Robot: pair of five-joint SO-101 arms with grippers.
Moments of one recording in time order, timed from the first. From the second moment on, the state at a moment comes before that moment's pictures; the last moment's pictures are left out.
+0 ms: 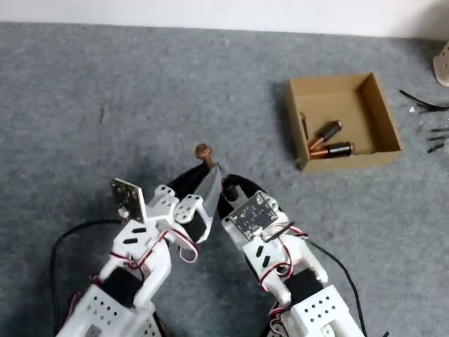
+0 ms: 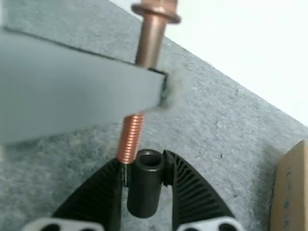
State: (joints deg) left arm 27.2 -92.4 96.4 8.6 29.9; right arm -33.9 -83.2 96.0 8.8 20.8
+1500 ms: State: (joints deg) left arm 22.0 -75.8 90.0 20.7 26.2; right arm -29.7 -83.3 96.0 13.6 16.8
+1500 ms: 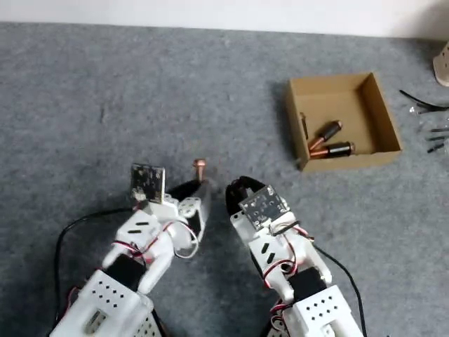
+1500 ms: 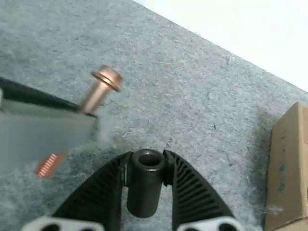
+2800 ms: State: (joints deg) left arm 19.1 10.0 26.6 56.0 25.8; right arm -23.7 -83.3 96.0 13.6 16.8
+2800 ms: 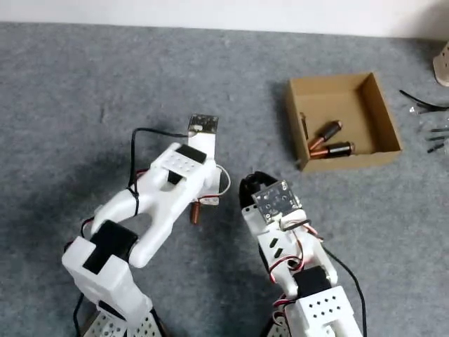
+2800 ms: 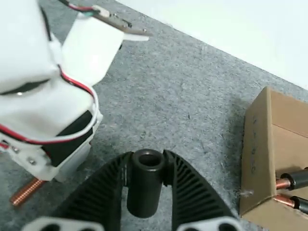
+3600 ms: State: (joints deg) left arm 21.8 -26.9 44.8 18.9 16.4; right arm -24.7 -83.3 96.0 13.6 16.8
